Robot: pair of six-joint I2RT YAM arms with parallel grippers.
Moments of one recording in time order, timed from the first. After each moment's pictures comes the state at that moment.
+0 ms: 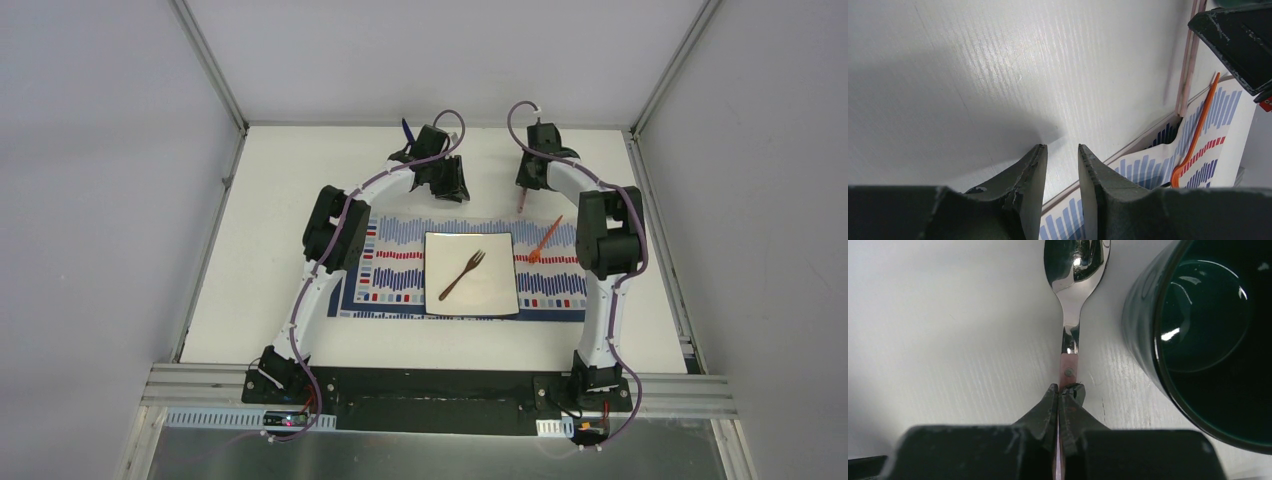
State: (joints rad) left arm -0.53 2.48 2.06 -0.30 0.41 -0.39; right arm 0.19 2.17 1.63 -0.36 0.15 0.34
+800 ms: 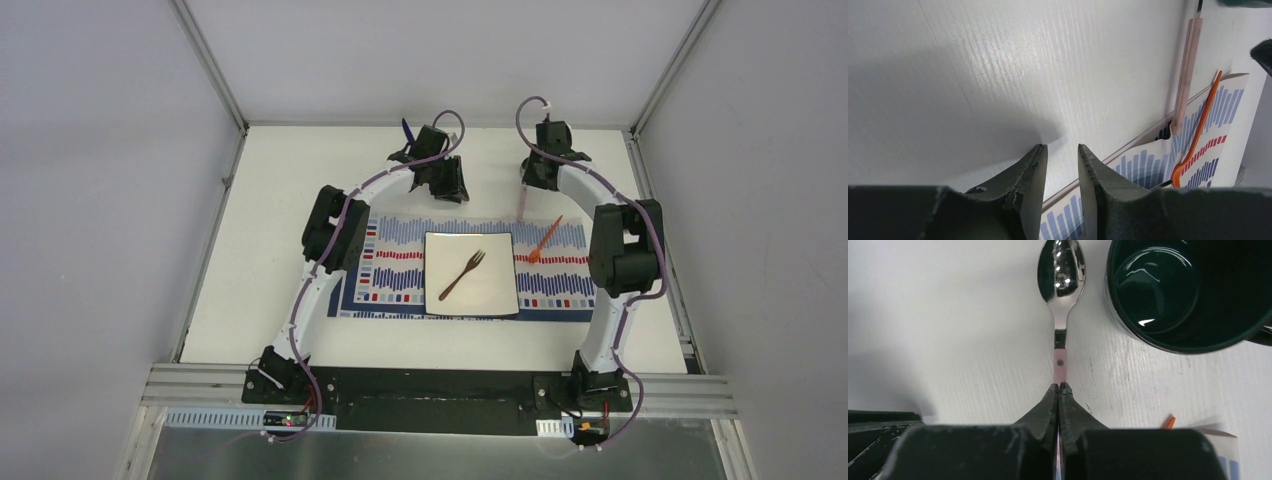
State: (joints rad) left arm -0.53 2.48 2.05 -0.30 0.41 -0.39; right arm 0.18 2.01 1.52 -0.37 0.15 0.34
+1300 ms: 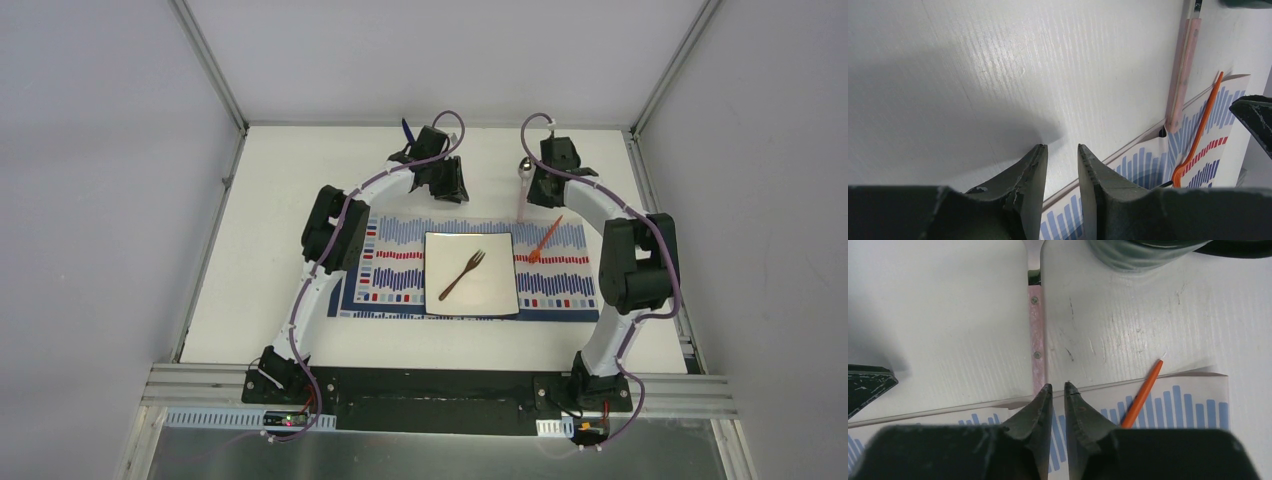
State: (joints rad) left arm -0.54 2.47 2.04 -0.30 0.41 -0.39; right arm 0.19 1.84 1.31 -0.39 0.14 0.36
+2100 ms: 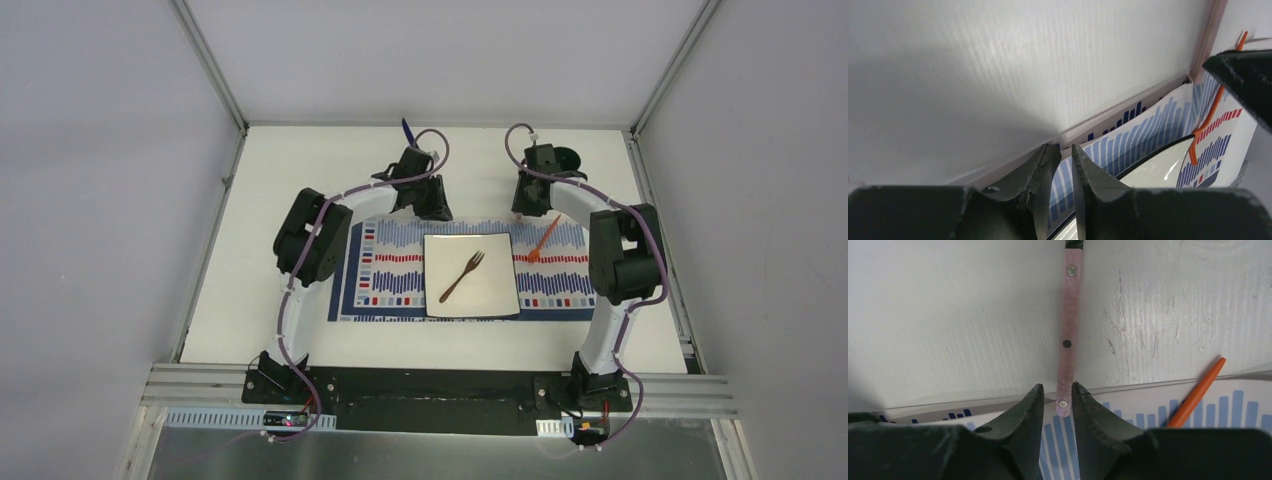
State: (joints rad) left arm -0.54 2.24 1.64 -0.19 0.38 -0.40; right arm 0.24 1.93 1.32 -0.39 0.09 0.38
